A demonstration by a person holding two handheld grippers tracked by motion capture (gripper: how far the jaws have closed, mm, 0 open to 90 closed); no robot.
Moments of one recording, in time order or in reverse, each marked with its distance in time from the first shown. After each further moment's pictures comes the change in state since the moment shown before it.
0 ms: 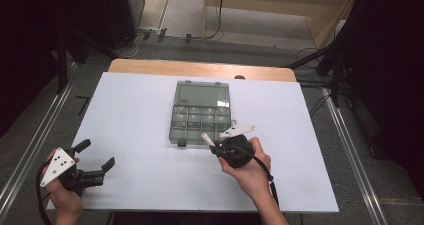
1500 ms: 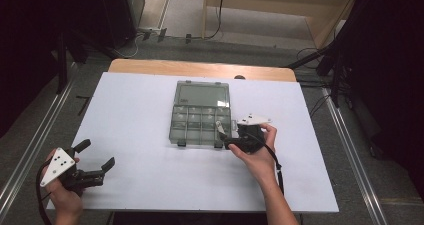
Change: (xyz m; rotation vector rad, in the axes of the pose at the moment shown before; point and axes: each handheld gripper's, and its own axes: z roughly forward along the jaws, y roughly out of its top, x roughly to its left) left arm 0.000 0.000 0.000 -0.001 -0.001 -0.001; right arm -0.059 -0.009 0.020 -0.146 -0.121 0.061
